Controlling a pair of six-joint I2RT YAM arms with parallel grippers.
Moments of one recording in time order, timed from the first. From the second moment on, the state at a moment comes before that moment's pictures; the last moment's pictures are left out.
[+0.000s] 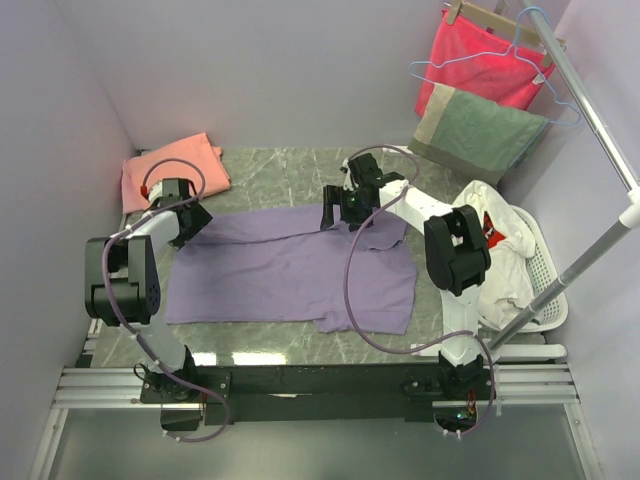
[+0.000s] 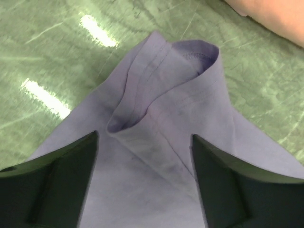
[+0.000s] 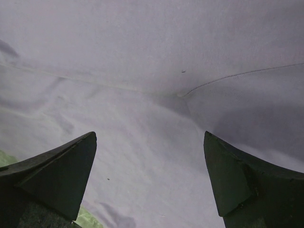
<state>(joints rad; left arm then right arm) 0.06 1.71 1.04 -0.27 -0.24 -0.73 0.42 2.06 1.60 -0.57 -0.30 0.36</state>
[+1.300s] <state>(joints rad) 0.06 1.52 0.95 -0.39 -0.31 -0.79 0.42 2.09 1.54 -0.55 -0.28 0.36</state>
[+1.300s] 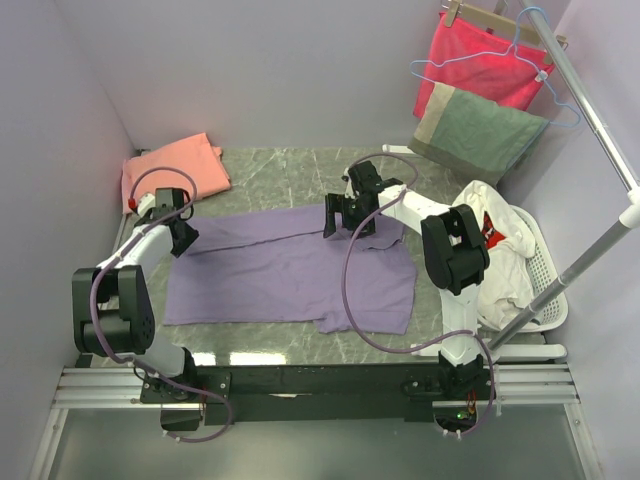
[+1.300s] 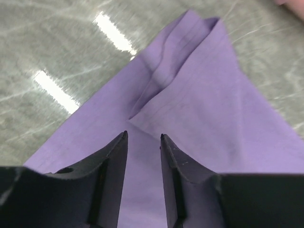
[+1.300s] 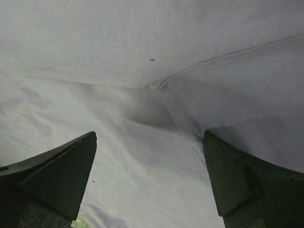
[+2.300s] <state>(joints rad) 0.08 1.87 1.18 -0.29 -0.07 -0.77 0.40 2.11 1.57 -0.57 -0.25 0.39</state>
